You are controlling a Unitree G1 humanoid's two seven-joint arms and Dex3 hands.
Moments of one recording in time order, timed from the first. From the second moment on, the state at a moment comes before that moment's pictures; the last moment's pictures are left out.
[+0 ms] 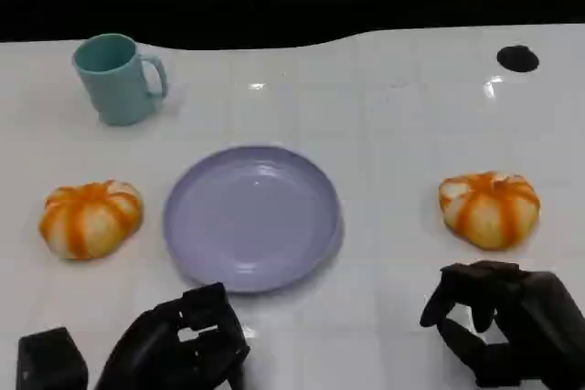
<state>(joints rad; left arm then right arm) 0.05 0.03 0.01 0.42 -0.30 -0.32 -0.68 -0.06 -0.32 0.25 0.46 -0.71 -0.79 -0.51</state>
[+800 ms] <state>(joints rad) 0.05 0.02 0.01 0.43 -0.30 -0.31 -0.68 -0.06 -0.32 0.25 0.46 -0.69 -0.78 -0.49</state>
